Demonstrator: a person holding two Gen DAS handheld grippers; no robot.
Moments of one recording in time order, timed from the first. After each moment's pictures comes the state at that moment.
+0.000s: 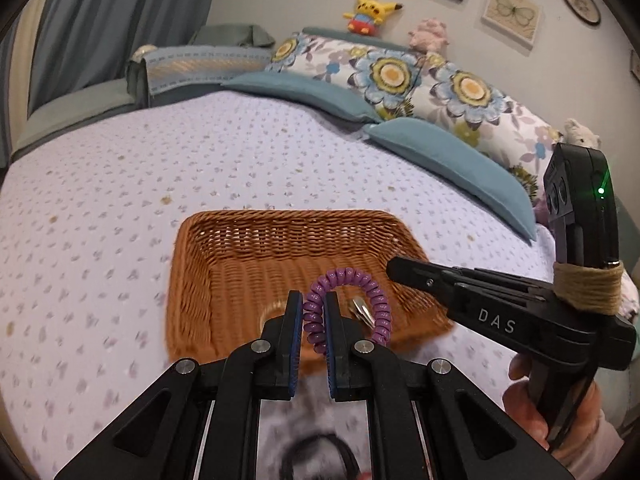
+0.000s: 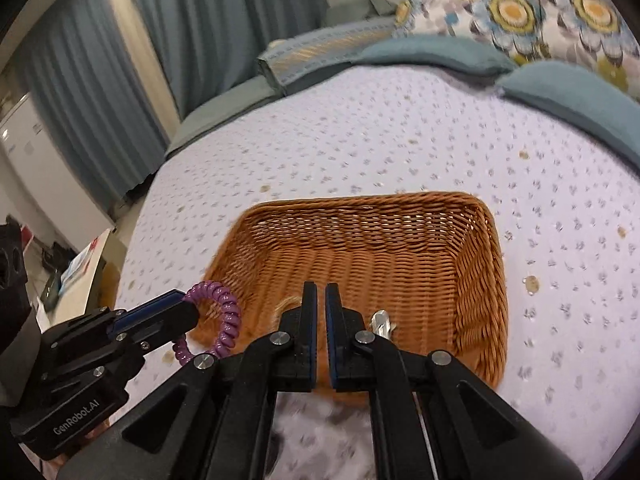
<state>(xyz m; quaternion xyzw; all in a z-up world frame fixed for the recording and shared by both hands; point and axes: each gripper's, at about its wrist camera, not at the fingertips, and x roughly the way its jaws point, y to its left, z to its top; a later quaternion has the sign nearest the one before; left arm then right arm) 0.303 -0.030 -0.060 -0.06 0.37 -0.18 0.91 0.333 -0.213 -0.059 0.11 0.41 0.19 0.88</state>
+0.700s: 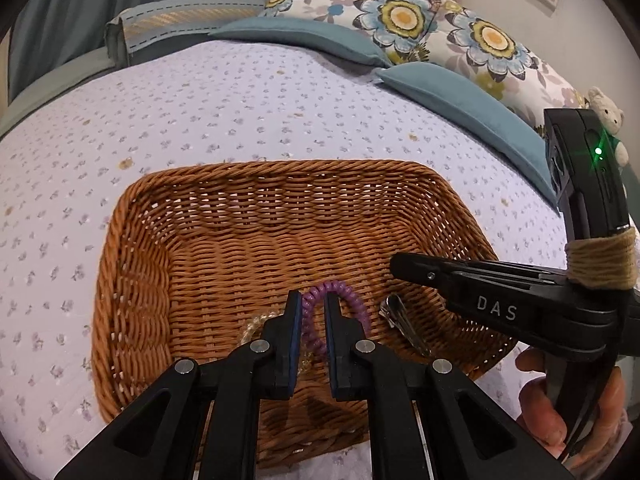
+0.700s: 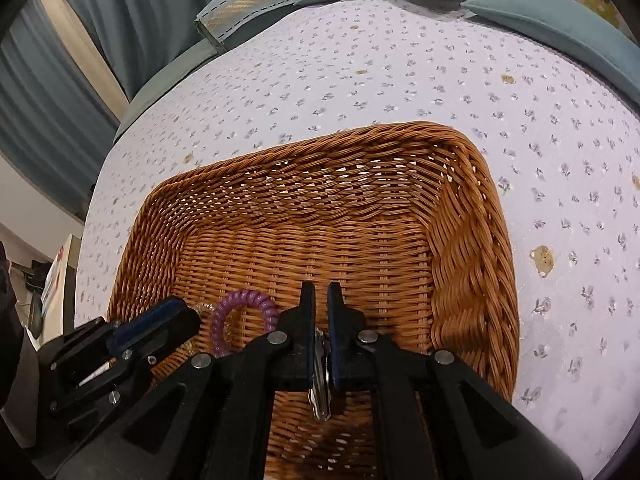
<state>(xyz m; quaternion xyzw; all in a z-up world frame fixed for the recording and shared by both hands) 0.366 -0.061 -0.118 -0.03 0.44 -0.18 0.88 0.393 -0.230 -0.126 0.13 0.51 0.13 0.84</state>
